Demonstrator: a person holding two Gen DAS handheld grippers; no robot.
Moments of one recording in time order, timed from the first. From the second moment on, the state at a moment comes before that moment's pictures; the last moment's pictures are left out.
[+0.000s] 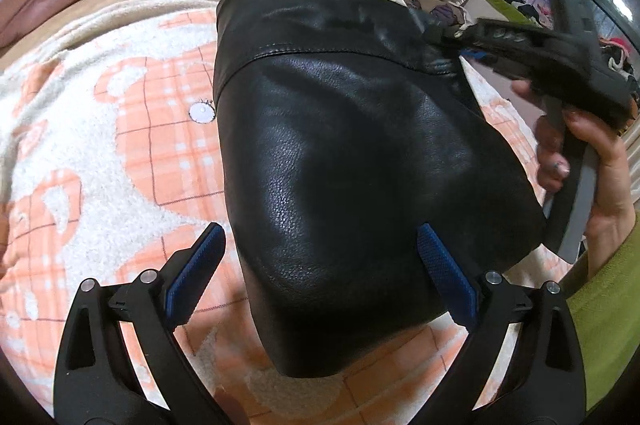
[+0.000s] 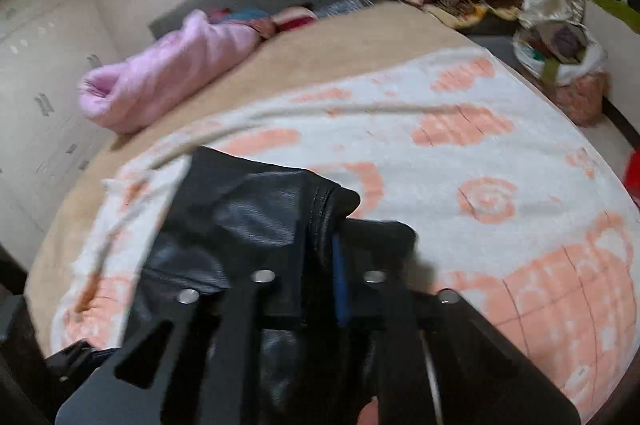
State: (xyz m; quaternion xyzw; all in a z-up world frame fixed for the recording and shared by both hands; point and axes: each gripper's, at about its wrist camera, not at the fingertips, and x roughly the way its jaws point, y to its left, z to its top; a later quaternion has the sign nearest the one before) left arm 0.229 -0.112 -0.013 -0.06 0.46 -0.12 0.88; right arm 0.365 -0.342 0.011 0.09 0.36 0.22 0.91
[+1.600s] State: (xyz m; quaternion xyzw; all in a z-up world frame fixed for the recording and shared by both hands) left arm 0.244 -0.106 -0.025 -0.10 0.48 -0.15 0.86; right arm 0.371 -0.378 -0.037 0.09 0.41 0.15 0.90
